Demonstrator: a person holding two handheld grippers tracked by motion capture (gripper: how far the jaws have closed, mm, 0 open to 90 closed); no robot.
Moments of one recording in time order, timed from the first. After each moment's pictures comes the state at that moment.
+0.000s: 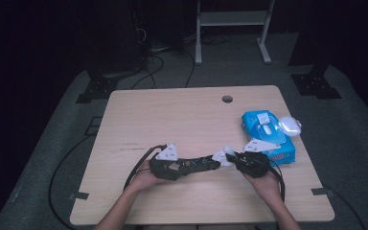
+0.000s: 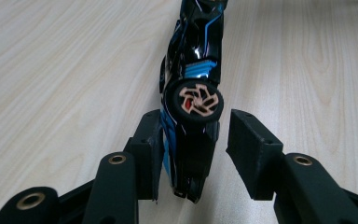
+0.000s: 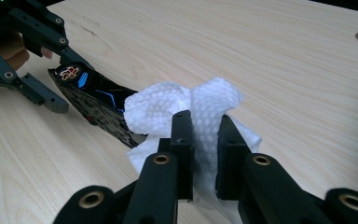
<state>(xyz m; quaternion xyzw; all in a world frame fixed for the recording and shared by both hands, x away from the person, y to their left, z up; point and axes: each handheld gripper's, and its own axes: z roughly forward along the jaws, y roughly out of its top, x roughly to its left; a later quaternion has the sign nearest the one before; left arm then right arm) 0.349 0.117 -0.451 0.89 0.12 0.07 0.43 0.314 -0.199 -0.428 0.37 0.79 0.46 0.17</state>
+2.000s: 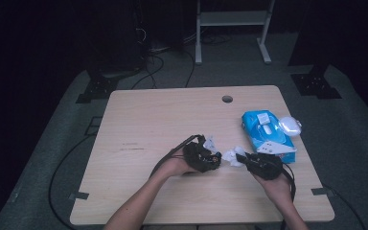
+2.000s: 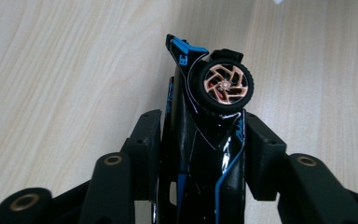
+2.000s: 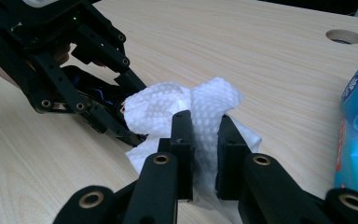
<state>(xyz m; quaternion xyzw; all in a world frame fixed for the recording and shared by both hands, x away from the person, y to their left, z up) 0.375 0.011 -0.433 0.95 0.09 0.08 0.28 0.304 -0.229 -0.426 0.39 0.77 0.48 0.17</state>
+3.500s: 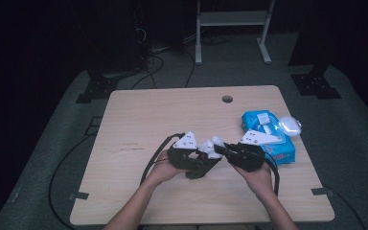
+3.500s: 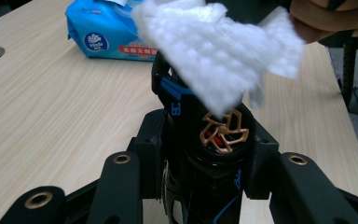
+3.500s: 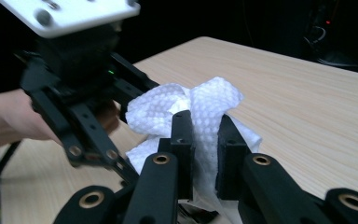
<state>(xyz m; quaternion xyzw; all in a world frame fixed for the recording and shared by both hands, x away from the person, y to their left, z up) 0.352 0.064 -0.411 0.86 0.11 0.06 0.49 0.311 -0.176 -0.384 0.32 0.76 0.55 0.14</state>
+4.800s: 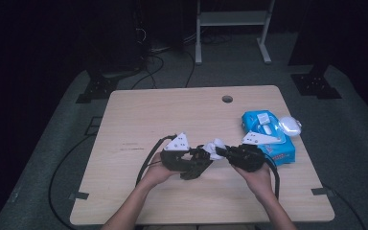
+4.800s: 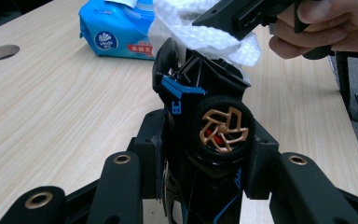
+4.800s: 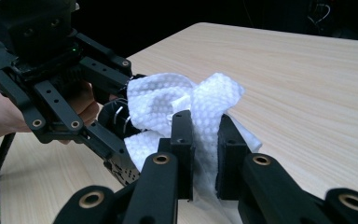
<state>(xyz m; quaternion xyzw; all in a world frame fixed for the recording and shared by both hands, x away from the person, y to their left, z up) 0.349 0.080 -0.414 0.85 0.12 0.07 0.50 0.320 -0.182 -0.405 0.35 0.75 0.55 0.11</state>
